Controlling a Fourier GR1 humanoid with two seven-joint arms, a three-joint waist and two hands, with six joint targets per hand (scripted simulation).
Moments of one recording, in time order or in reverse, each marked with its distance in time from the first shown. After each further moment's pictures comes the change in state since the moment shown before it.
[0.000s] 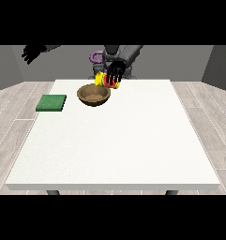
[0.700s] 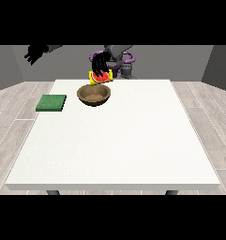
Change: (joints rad) left arm -0.126 -0.019 -0.318 -0.038 -0.293 -0.358 0.347; right arm -0.091 0.051 0.064 0.077 0.042 -0.024 -0.002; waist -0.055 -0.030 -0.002
